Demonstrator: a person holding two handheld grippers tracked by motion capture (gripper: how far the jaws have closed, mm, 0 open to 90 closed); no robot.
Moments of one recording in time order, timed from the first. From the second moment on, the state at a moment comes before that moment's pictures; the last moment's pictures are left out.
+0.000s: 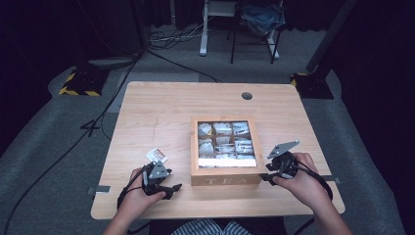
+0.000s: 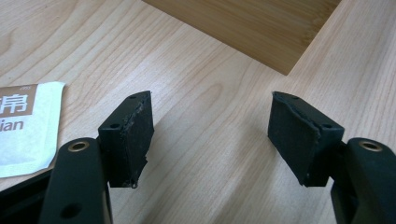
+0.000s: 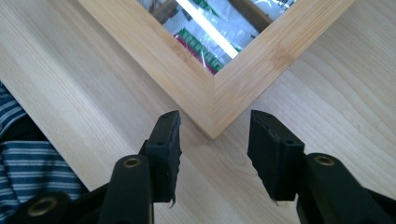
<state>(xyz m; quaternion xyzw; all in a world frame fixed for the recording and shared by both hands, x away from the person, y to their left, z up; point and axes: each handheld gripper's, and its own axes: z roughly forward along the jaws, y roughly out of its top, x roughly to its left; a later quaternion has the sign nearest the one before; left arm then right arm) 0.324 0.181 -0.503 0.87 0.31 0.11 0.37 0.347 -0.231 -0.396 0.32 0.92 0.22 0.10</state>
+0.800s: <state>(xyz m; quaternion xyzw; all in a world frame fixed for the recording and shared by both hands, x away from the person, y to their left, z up) 0.316 0.195 -0.503 0.86 0.33 0.12 0.37 0.364 -0.256 -0.374 0.36 0.85 0.35 0.15</state>
